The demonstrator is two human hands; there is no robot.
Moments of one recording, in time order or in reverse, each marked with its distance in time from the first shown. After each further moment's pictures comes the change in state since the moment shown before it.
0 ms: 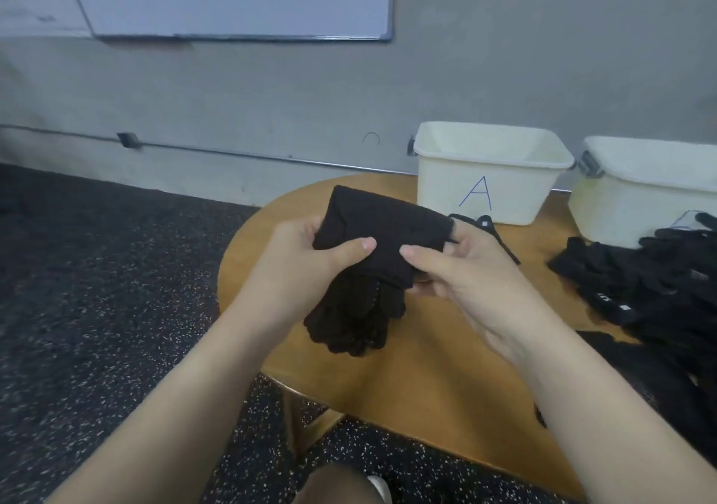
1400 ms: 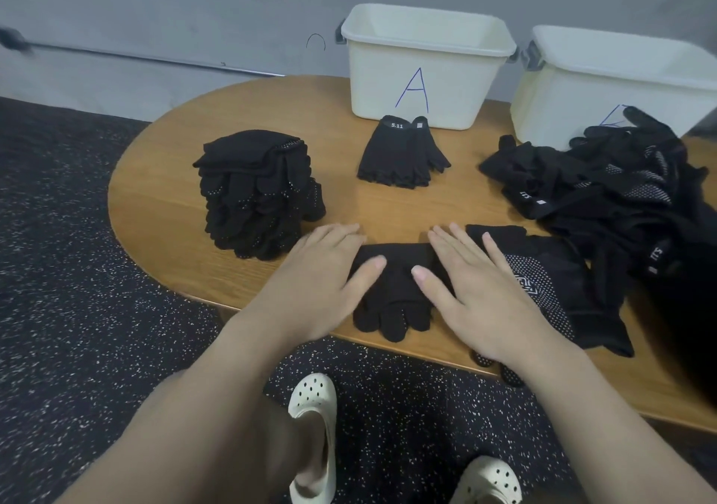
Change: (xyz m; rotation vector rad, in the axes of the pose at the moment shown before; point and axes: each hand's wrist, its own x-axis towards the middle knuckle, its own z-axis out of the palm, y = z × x) left_hand -0.029 -0.100 0.117 0.923 -0.373 0.199; right_hand -0.088 0.096 -0.114 -1.370 -0.099 0.070
